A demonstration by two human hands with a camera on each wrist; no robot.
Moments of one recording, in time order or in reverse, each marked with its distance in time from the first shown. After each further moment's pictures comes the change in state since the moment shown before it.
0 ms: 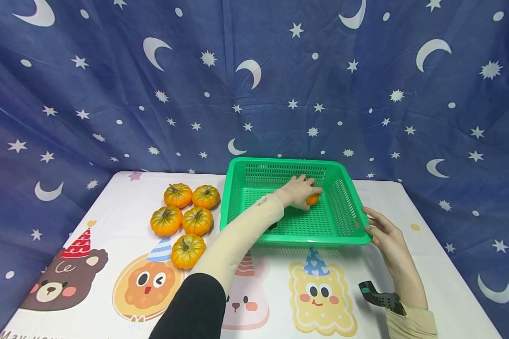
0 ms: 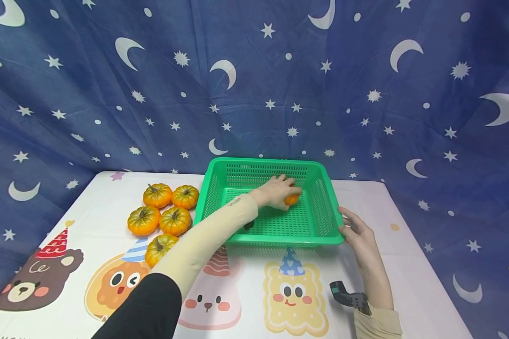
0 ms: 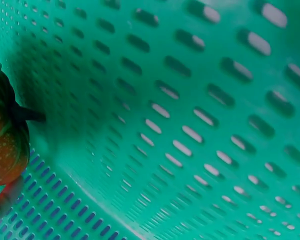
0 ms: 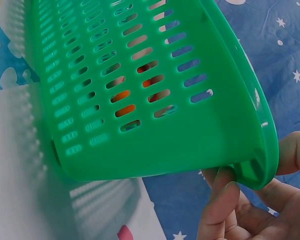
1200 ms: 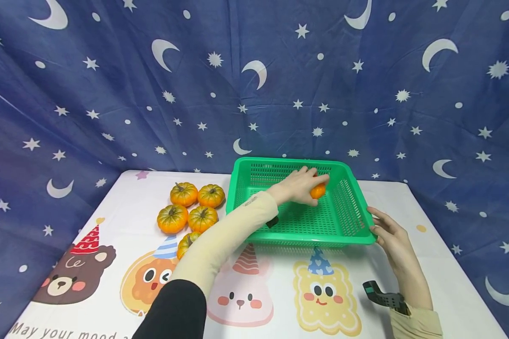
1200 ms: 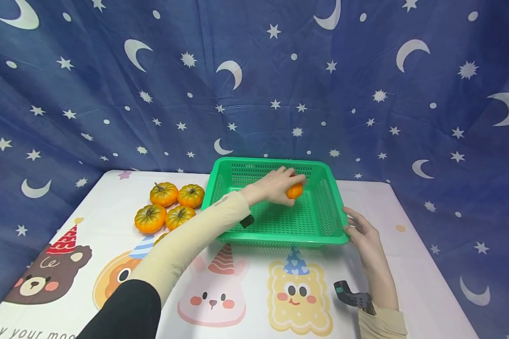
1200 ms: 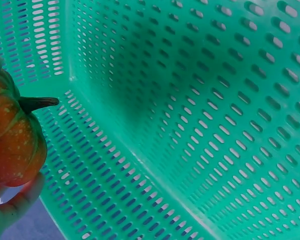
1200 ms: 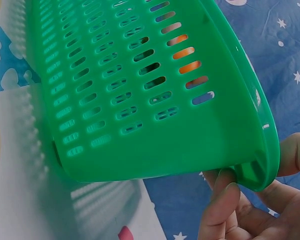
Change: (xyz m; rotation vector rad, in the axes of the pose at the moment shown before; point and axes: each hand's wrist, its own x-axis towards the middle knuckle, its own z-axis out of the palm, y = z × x) left_hand -0.033 0.003 -0.037 -0.143 0.136 -0.018; right_hand 0.000 0.001 -0.001 0.048 -0.003 -0.001
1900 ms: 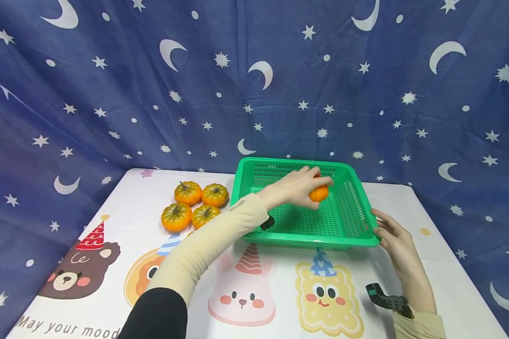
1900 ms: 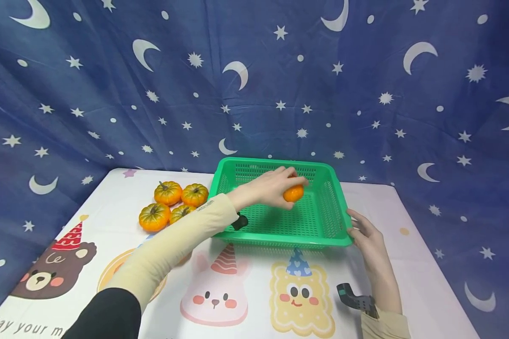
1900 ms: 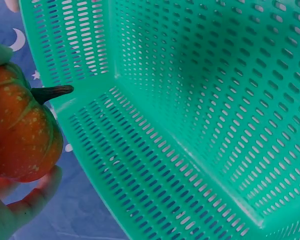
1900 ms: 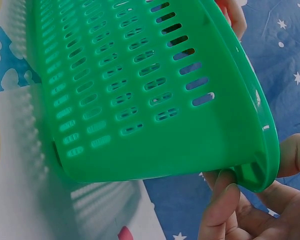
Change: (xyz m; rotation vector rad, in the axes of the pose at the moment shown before) left_hand -0.038 0.008 -0.030 -0.017 0.047 0.052; right_hand -0.001 -0.001 0.001 0.048 -0.006 -0.001
